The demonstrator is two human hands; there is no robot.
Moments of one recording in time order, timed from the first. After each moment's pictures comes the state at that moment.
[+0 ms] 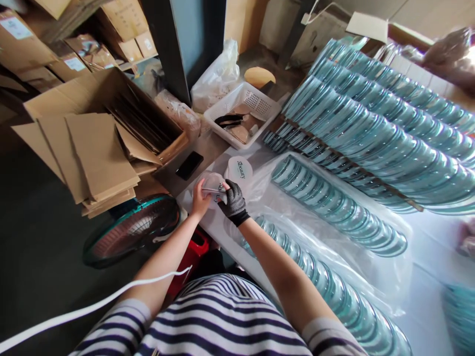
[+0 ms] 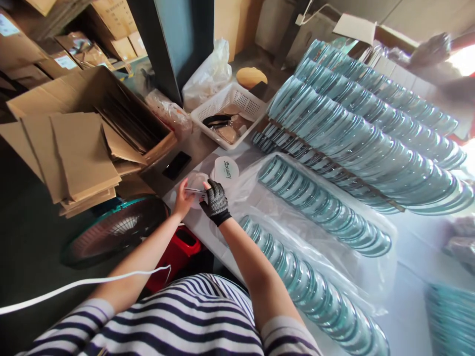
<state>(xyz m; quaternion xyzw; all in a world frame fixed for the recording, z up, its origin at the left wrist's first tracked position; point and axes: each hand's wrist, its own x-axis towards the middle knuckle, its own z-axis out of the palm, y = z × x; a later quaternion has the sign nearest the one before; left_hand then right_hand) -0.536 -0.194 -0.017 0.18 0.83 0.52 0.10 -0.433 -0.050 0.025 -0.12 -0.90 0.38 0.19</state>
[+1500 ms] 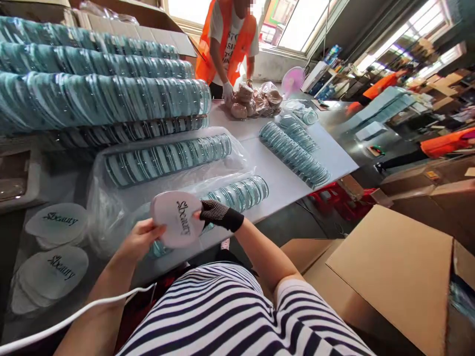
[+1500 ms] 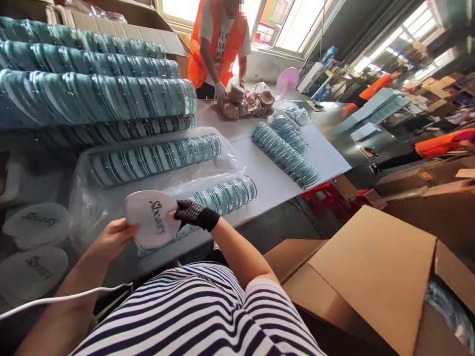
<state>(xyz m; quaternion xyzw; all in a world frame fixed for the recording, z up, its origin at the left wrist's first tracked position) -0.325 -0.069 0.118 0.26 0.53 0.37 0.72 -0.073 -0.018 0.144 -0.44 -0.40 0.78 0.18</state>
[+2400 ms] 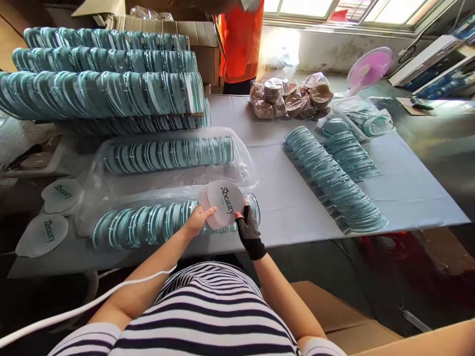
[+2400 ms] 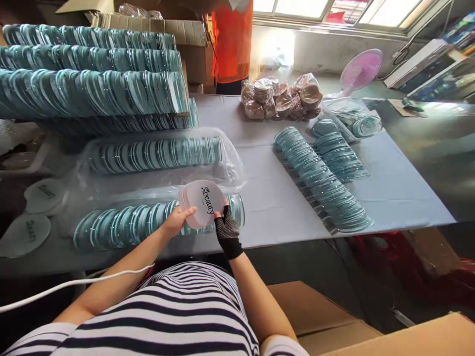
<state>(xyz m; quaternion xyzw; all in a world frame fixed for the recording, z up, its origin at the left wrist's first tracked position) -0.004 0.013 0.058 0.22 0.55 0.43 0.68 0.182 0.012 0.057 -0.61 -0.53 0.50 0.32</state>
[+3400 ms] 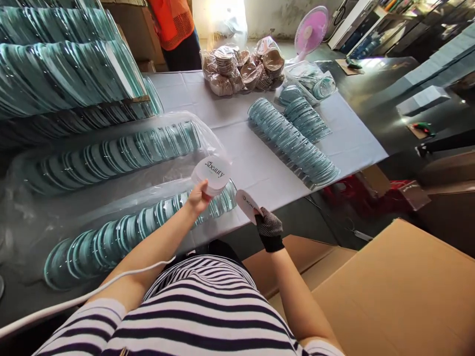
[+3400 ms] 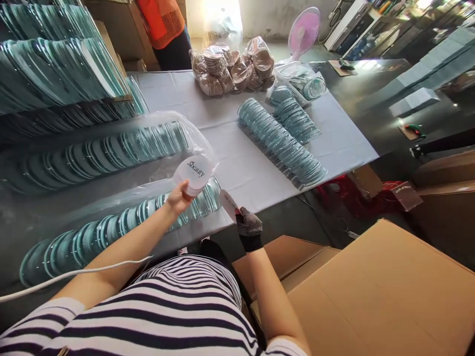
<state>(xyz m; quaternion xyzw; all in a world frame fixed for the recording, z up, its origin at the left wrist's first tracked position) 0.064 0.074 0.018 -0.02 0.46 0.44 0.77 0.299 -0.055 0.064 -0.83 -0.52 0.21 0.07</state>
